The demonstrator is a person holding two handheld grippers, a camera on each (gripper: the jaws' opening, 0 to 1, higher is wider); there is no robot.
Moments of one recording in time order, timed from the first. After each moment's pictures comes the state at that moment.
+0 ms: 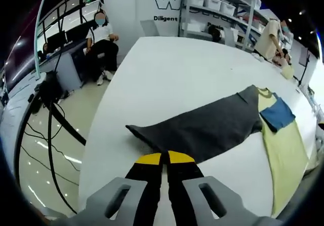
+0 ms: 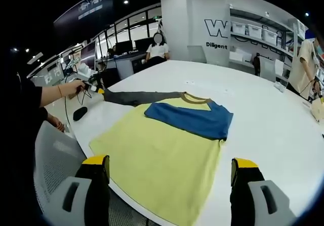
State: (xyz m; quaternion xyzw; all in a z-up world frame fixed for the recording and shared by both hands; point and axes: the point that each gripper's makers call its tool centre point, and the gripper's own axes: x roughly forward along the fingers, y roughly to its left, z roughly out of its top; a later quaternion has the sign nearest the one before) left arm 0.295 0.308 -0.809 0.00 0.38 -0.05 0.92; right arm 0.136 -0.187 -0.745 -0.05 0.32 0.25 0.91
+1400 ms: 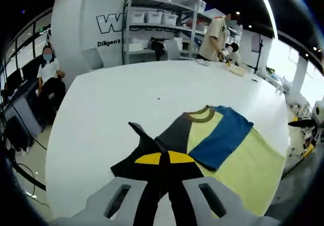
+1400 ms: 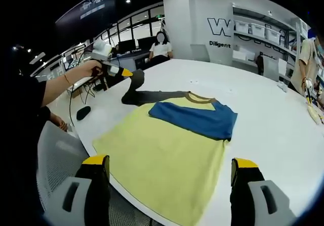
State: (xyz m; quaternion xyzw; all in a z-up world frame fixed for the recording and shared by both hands) left arm 0.351 0.112 -0.734 0.04 0.30 -0.26 0.92; right arm 0.134 -0.180 -0.743 -0.05 0.32 0.27 0.91
